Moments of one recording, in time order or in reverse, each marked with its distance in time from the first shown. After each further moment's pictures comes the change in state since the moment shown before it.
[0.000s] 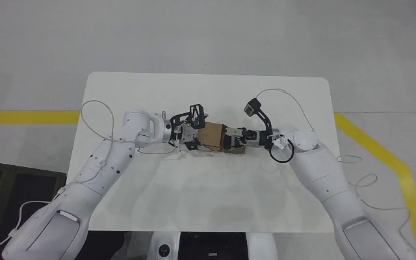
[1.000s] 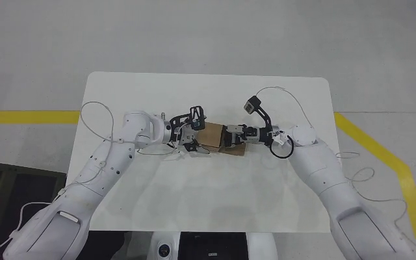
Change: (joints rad) left arm 0.008 -0.006 -0.011 0.000 -0.019 0.002 -0.081; right arm 0.047 -0.020 0.012 0.112 0.014 -0.041 0.059
